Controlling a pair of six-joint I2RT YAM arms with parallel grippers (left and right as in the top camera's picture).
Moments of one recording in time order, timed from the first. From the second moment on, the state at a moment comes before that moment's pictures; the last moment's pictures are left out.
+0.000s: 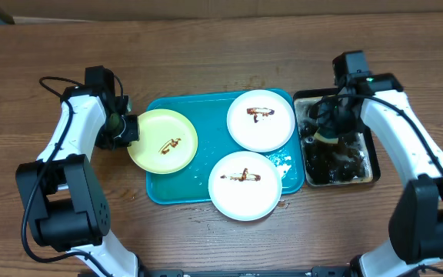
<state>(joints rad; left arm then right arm) 0.14 1.88 1.34 -0.99 0.01 0.00 0.12 1.75 1.37 -0.98 0.04 0.37</state>
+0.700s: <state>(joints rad) 0.14 1.88 1.34 -0.99 0.06 0.00 0.12 1.73 1.38 -1.04 0.24 0.46</state>
